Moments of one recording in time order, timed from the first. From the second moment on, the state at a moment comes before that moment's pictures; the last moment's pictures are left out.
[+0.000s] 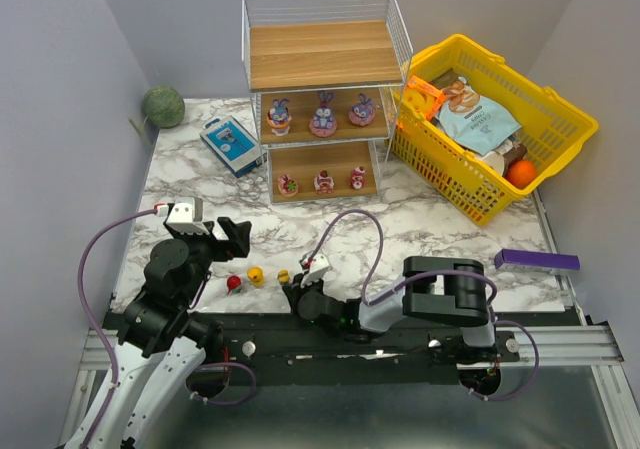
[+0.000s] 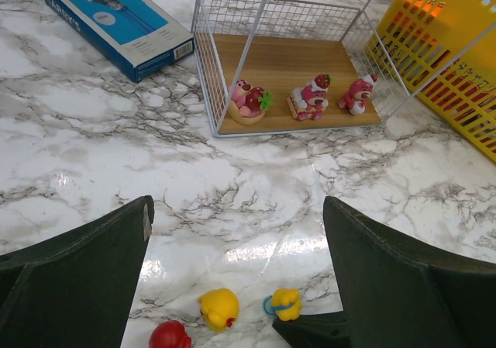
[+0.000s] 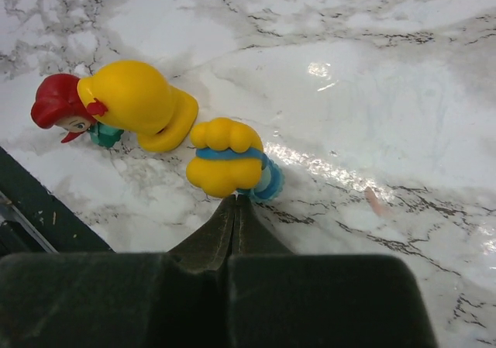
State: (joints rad) left arm -0.43 0.29 0.60 -0.50 -0.19 -0.35; right arm 1.45 1.99 0.78 0.76 0.70 0.71
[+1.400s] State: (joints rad) left arm -0.43 0.30 0.60 -0.50 -0.19 -0.35; right arm 1.50 2.05 1.01 0.32 1.03 0.82
